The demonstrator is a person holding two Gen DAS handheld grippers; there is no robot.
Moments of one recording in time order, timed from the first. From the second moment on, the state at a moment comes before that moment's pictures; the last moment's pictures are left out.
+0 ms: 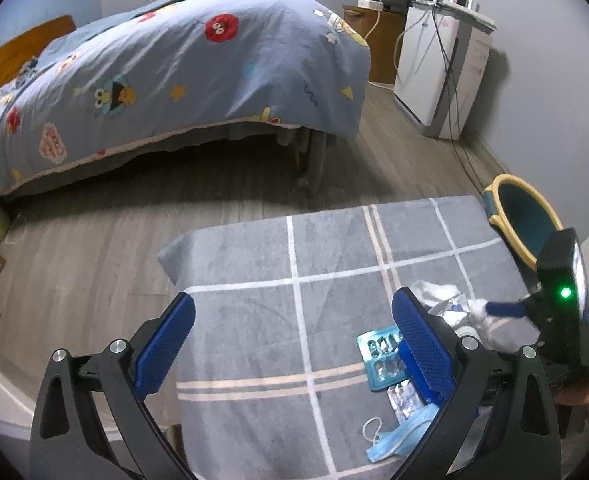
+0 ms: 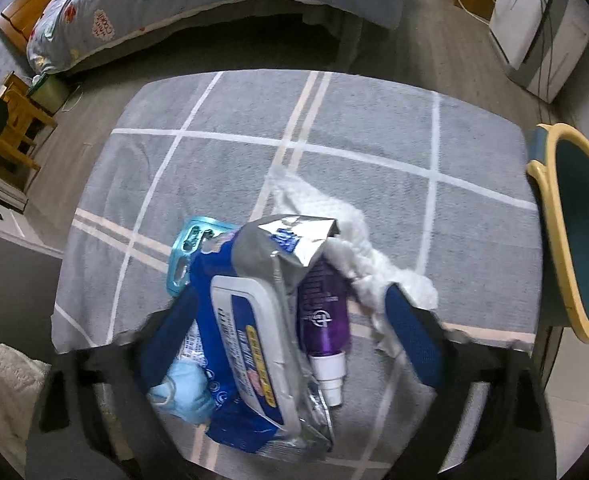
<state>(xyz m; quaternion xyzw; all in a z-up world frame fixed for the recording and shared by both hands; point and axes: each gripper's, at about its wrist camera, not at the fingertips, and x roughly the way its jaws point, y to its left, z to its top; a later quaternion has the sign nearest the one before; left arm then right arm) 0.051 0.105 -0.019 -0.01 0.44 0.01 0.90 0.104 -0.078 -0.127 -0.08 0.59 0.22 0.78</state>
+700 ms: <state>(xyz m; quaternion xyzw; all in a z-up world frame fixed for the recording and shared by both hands) 0.074 0.067 -0.046 0.00 0.47 -0.02 0.88 0.129 -0.155 -0.016 -0.03 0.50 0.20 0.84</state>
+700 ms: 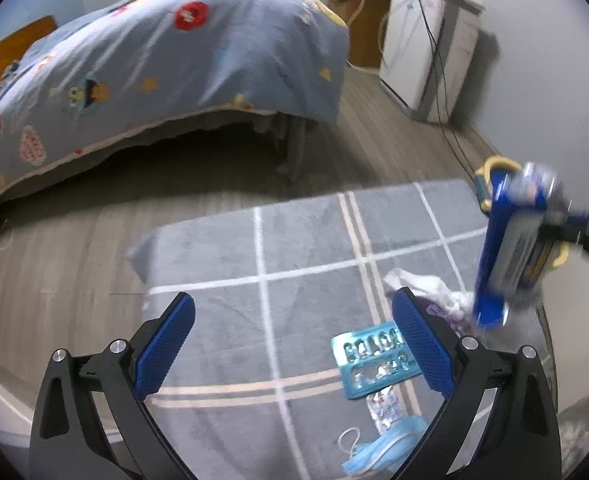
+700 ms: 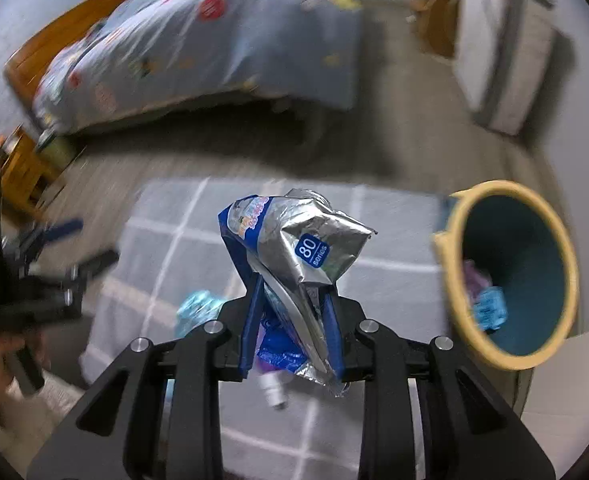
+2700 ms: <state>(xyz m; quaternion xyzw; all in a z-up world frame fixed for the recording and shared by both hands) 0.126 -0.065 -0.093 0.08 0.45 -0.19 0.87 0.173 -0.236 -0.045 0.03 0.51 0.11 0.85</state>
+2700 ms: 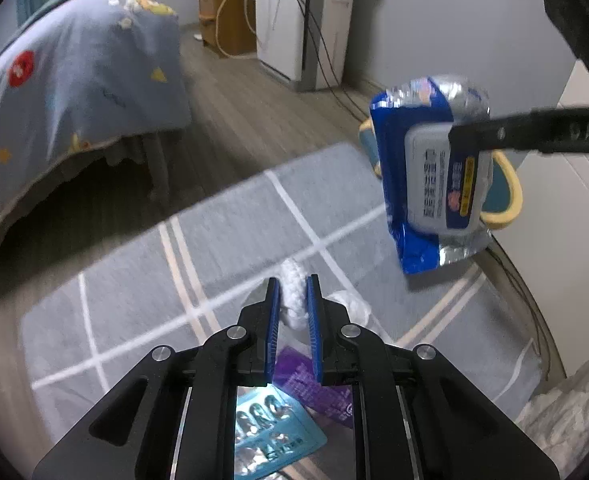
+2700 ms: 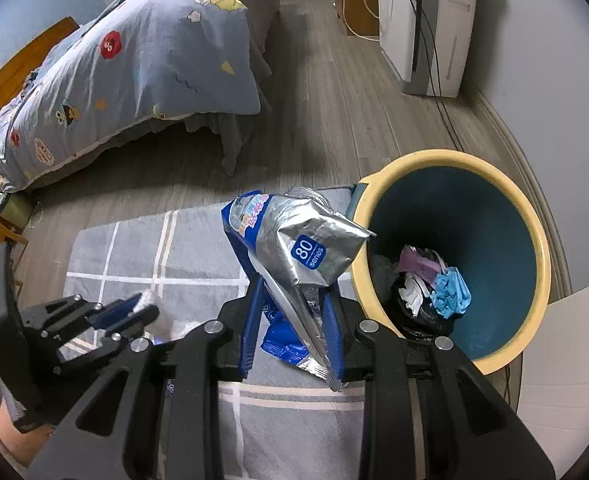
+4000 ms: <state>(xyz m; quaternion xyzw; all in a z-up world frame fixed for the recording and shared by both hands) 0.196 -0.250 -0.051 0.14 0.41 -0.25 0.86 0.193 -0.427 -0.051 0.17 0.47 -0.04 0.86</state>
